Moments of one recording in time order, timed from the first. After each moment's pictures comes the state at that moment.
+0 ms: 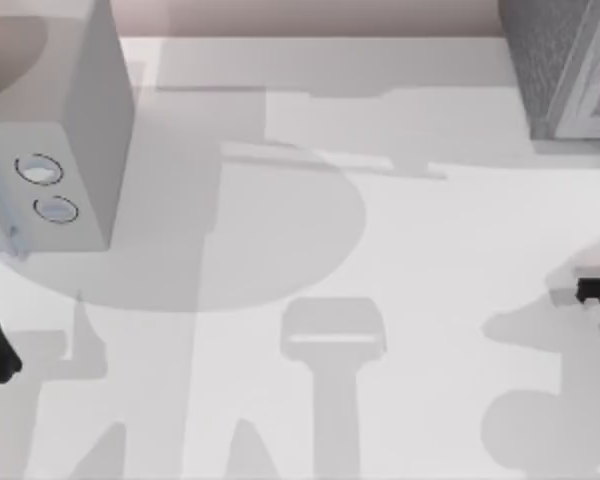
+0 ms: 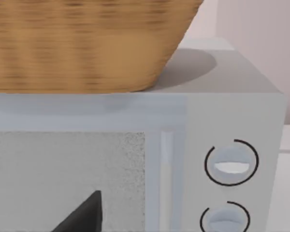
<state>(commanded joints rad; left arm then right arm) 0.00 0.00 0.00 0.00 0.00 0.00 -0.01 2.10 0.31 1.50 0.02 0.02</state>
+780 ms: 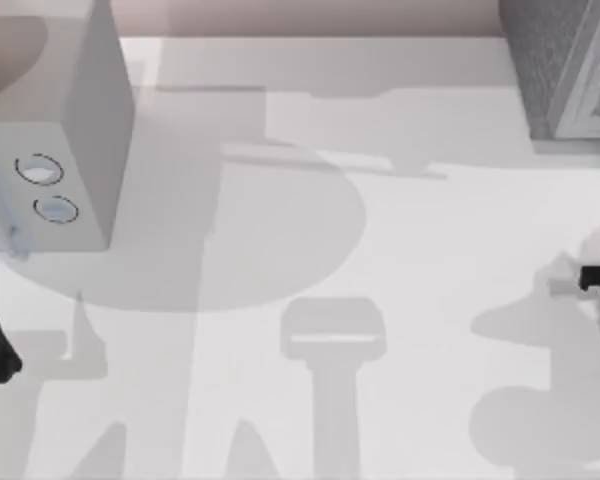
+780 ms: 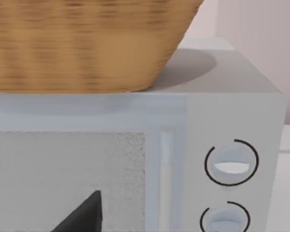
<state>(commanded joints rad) 0.00 0.00 0.00 0.00 0.00 0.00 -0.01 2.03 0.32 1.43 0.02 0.02</state>
